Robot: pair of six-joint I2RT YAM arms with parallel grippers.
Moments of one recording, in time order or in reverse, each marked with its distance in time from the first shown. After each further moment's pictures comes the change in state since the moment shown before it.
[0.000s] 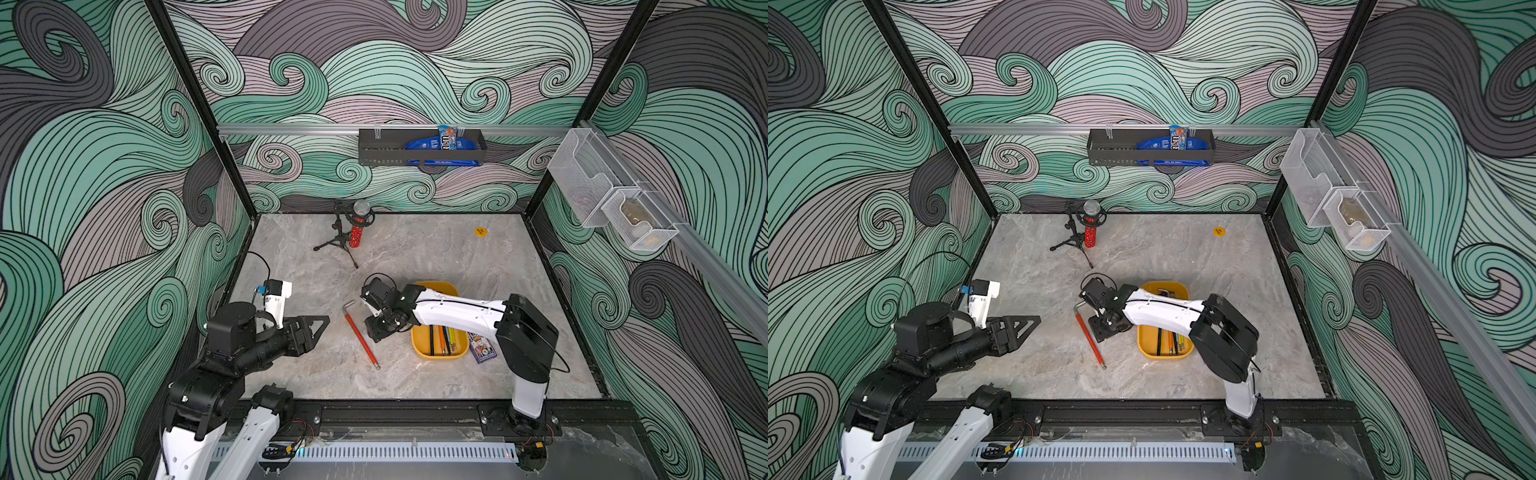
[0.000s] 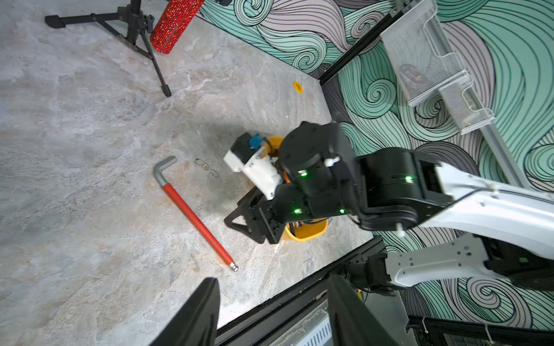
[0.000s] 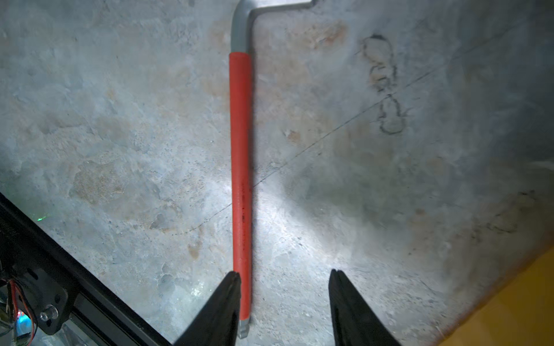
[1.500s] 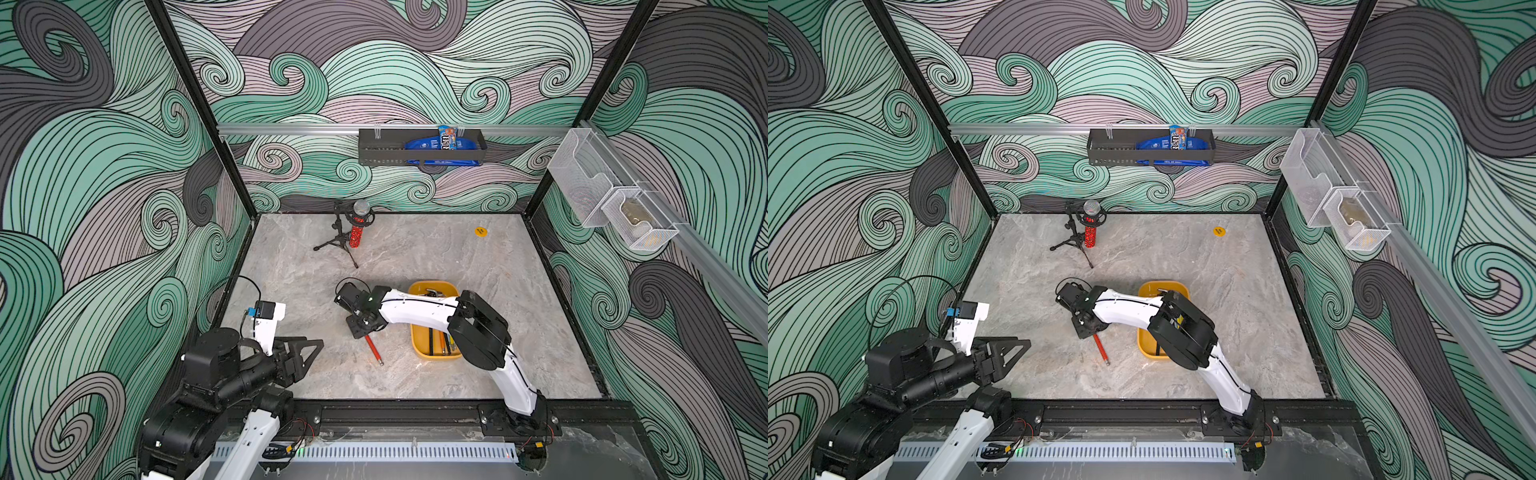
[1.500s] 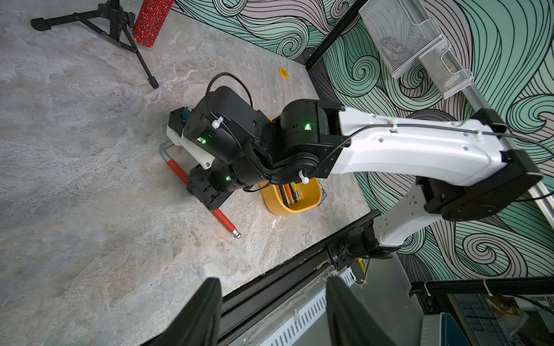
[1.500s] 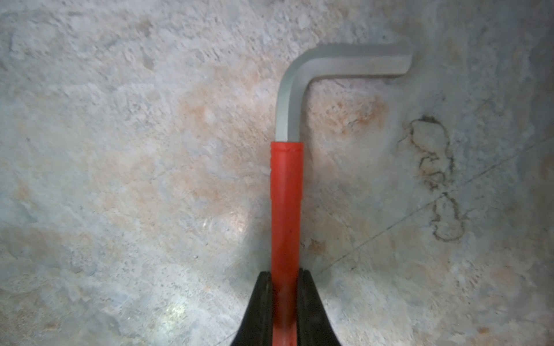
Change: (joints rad) left arm 0.000 -0.098 0.053 -0.172 0.030 0.081; right arm 0.023 0.276 0.280 -0.066 0.151 0.071
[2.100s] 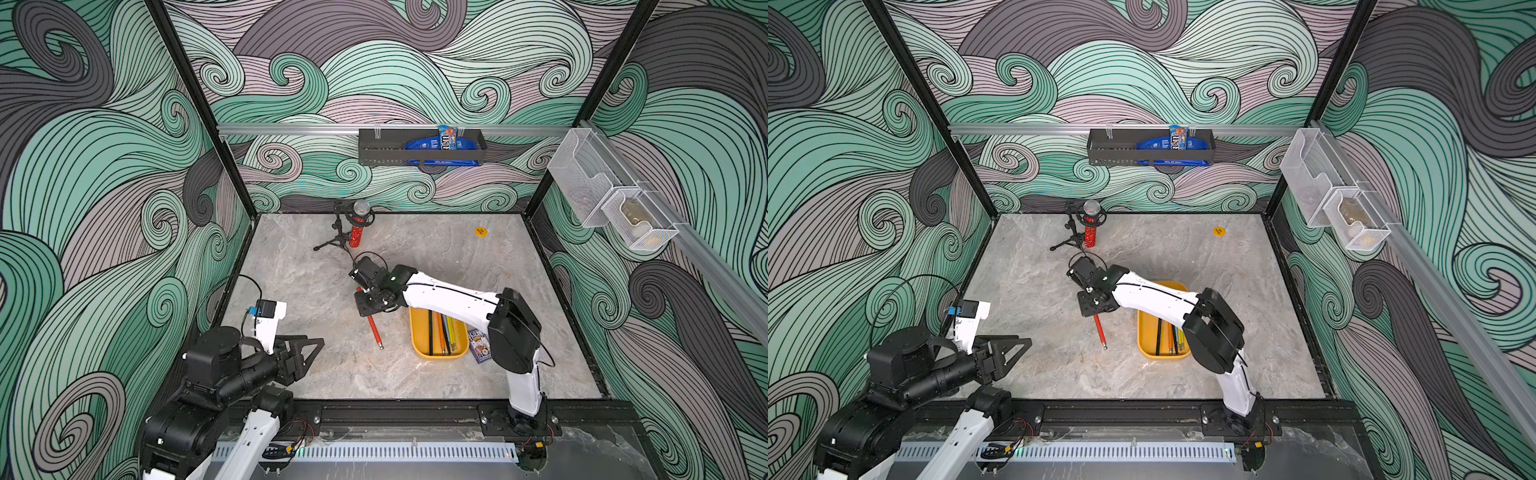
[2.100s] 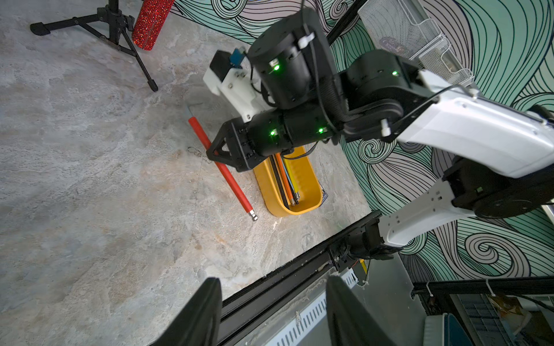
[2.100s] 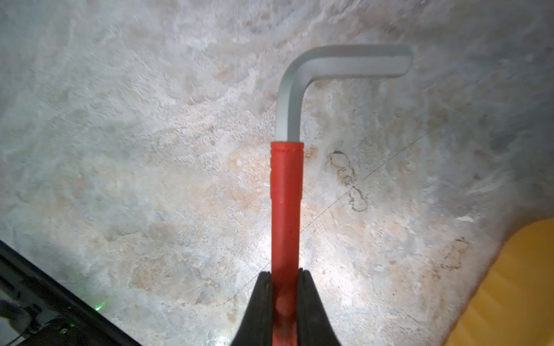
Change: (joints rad) left arm 0.000 0.002 -0.017 0.022 0.000 0.005; right arm -0.088 -0.241 -0.015 -0.043 -0.044 0.073
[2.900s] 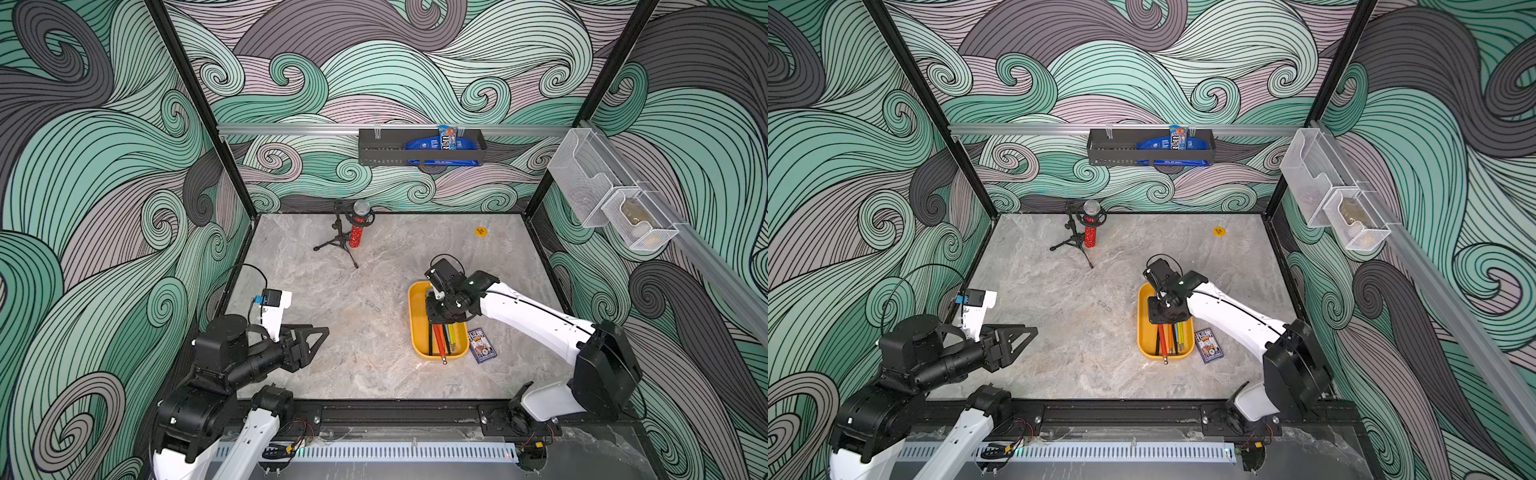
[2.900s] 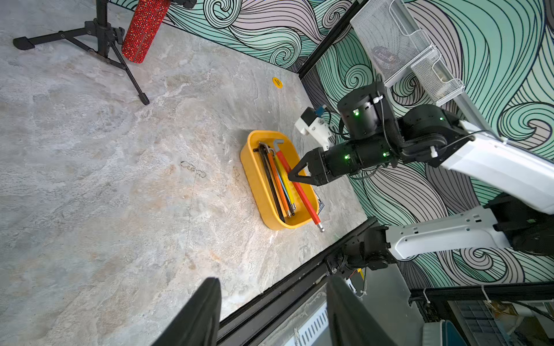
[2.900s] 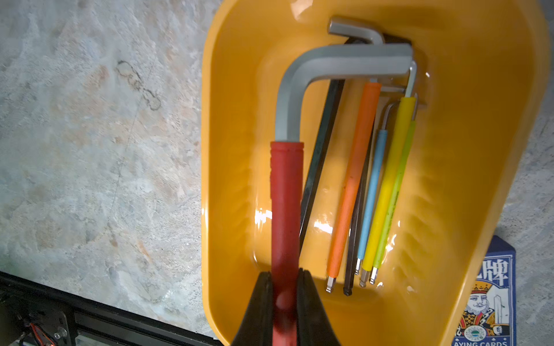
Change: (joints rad) left arm 0.000 0.046 -0.033 0.116 0.019 -0.014; right arm -0.281 -0.479 -0.560 -0.103 -0.076 -0.008
